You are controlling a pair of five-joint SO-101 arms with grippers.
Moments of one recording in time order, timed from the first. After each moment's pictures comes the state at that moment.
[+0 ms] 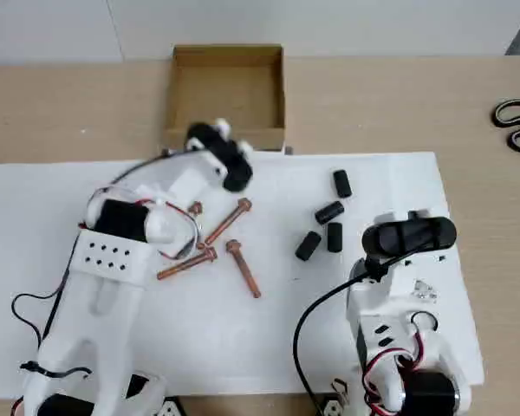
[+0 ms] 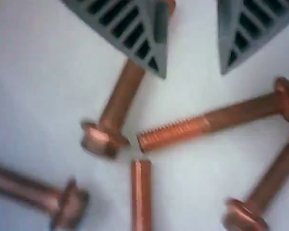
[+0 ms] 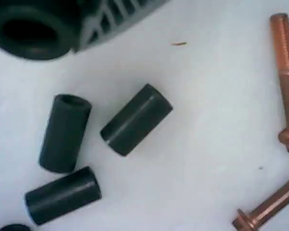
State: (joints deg) left arm 9.5 -26.3 30.0 79.3 -28.8; right arm -2.5 -95.9 64.1 78.8 -2.0
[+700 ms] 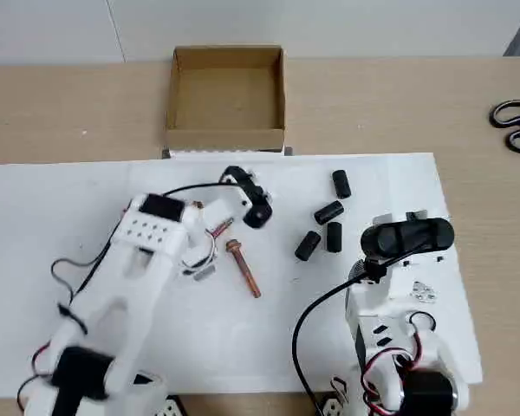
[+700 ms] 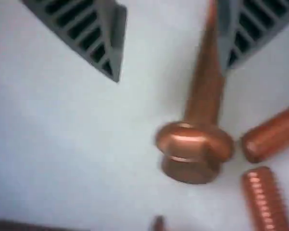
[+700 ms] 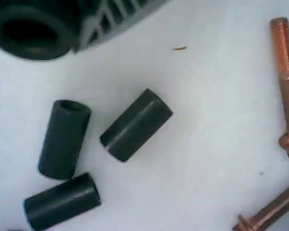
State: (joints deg) left arm 11.5 -8.8 32.3 75.2 -35.1; right arm -2.5 -96.1 64.3 79.5 -2.0
